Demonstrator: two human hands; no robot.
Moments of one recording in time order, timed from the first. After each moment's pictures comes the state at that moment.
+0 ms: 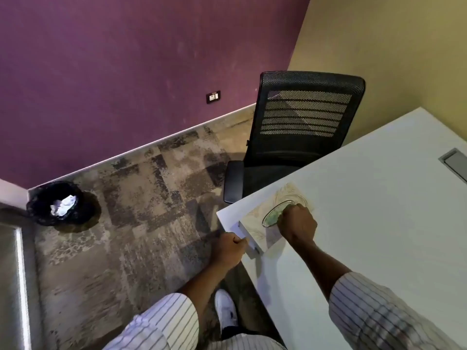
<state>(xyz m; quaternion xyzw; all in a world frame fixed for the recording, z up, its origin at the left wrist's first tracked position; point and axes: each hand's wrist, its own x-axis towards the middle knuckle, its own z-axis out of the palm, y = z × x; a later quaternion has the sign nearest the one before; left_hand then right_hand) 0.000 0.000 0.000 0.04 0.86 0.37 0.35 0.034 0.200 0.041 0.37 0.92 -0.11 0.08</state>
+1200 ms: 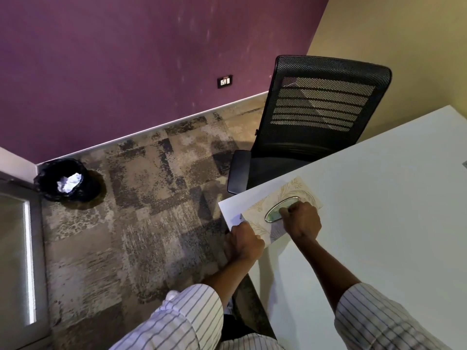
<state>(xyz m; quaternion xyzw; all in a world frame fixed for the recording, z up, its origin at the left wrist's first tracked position) 0.018 0.054 0.017 0.04 0.91 0.26 0.31 0.030 0.215 0.016 0.42 0.88 -0.22 0.04</state>
